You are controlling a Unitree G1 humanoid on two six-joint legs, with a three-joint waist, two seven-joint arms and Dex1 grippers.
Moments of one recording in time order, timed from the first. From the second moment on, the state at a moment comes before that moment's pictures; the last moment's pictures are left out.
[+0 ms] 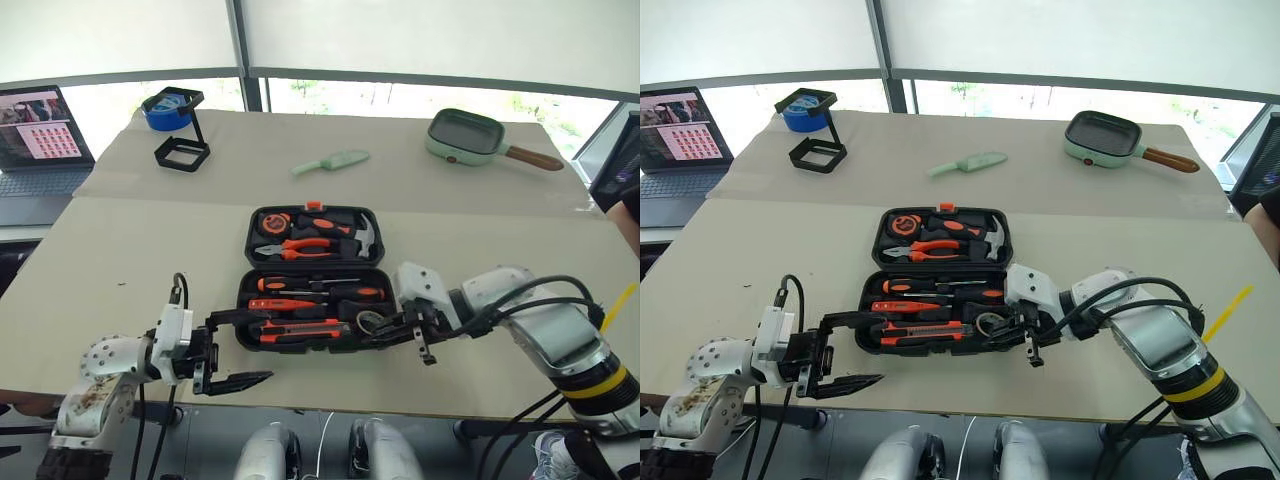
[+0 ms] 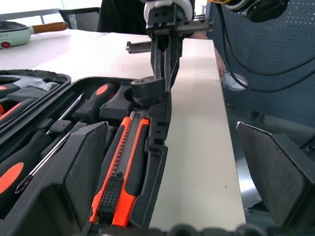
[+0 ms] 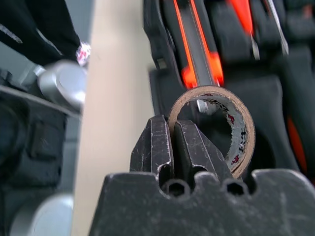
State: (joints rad) left arm 0.06 0.64 0.10 -0.20 -0.59 0.00 -1.36; right arm -0.48 -0.84 0.35 -0.33 0.32 0.68 1.22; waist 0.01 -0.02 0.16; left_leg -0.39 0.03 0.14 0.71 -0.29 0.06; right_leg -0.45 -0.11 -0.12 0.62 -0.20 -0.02
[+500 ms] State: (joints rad) left arm 0.10 0.67 0.10 -0.23 -0.59 0.02 -1.34; right arm -0.49 -0.84 0.37 -0.31 0.26 0.61 1.24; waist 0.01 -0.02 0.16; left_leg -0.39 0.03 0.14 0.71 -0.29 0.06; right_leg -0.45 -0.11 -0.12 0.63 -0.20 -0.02
